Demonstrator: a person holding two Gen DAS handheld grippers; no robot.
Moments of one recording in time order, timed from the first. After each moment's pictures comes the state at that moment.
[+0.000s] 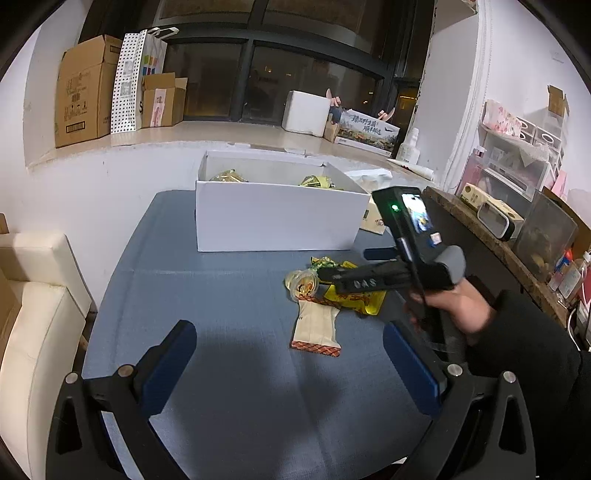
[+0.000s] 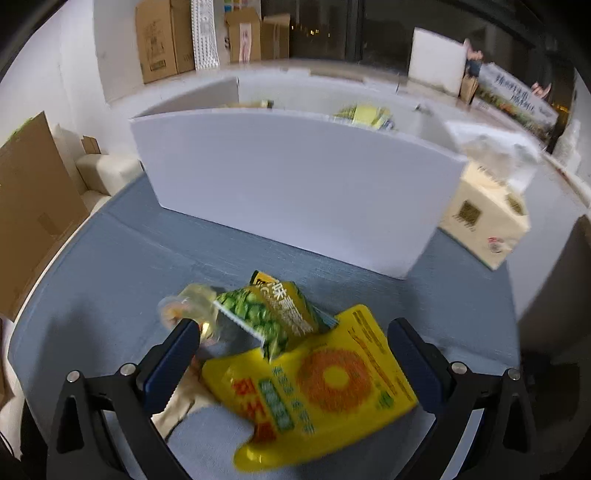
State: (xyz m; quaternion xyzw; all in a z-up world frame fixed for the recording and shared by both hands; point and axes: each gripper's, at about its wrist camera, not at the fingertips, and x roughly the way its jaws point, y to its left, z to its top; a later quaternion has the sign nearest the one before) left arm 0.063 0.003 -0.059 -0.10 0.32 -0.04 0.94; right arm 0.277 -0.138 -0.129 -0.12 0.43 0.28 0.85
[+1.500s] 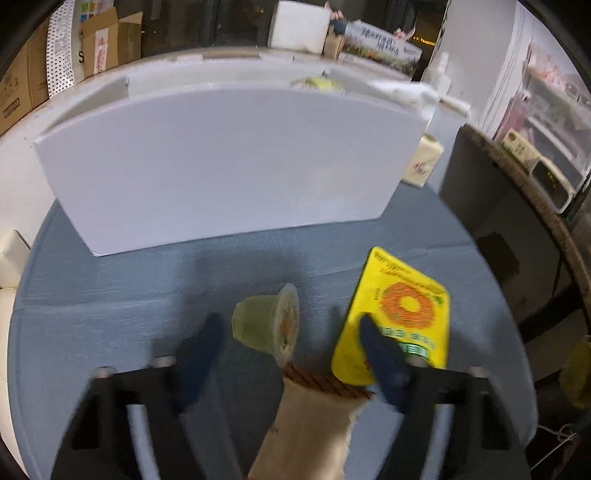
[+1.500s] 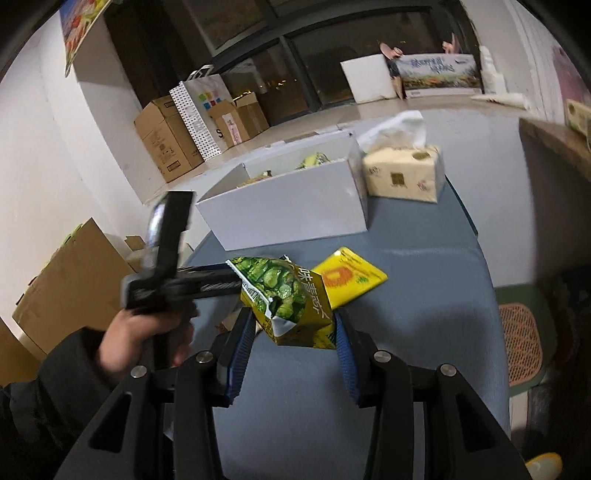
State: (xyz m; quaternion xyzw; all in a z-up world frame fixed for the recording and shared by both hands) left arm 0.260 -0.049 -0.151 -0.07 0.46 -0.04 0.89; right arm 0.143 -0.282 -0.074 0.09 0.37 0.30 0.88
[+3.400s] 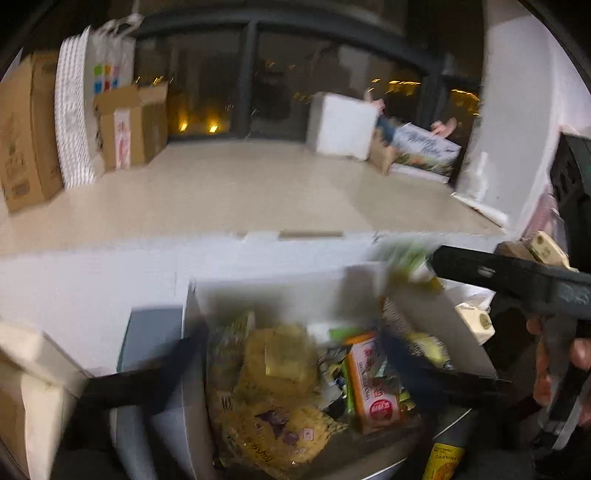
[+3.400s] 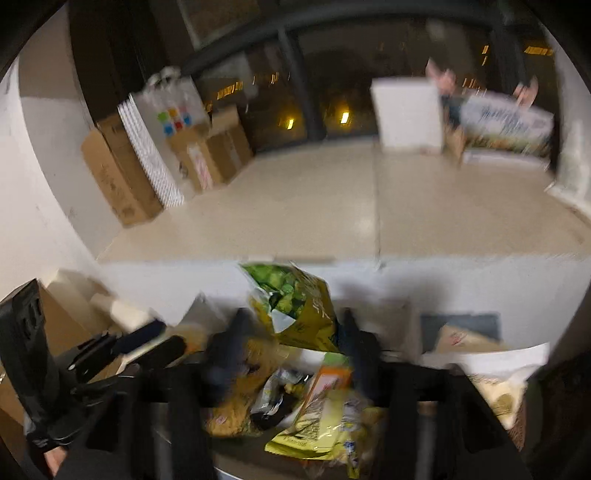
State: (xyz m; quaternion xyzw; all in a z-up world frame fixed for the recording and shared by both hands) left arm 0.400 0.084 -0.013 -0.08 0.34 -0.01 0.94; right arm 0.456 -0.110 0.011 0.04 0.40 0.26 0.88
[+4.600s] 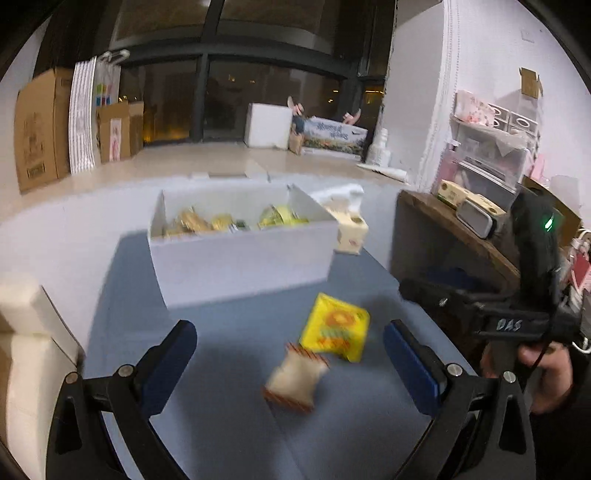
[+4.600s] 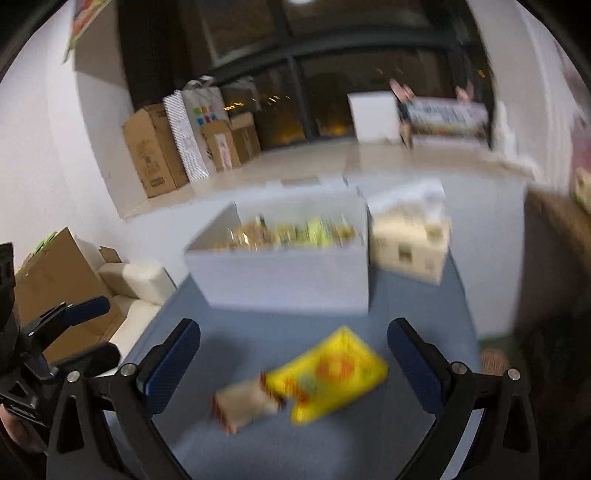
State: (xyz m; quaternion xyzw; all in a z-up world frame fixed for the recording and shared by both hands) left arm 0.104 -0.017 -0.028 -0.06 0.31 -0.10 0.95; right arm 0.184 -0.226 -0.042 0.06 0.34 0.25 0.90
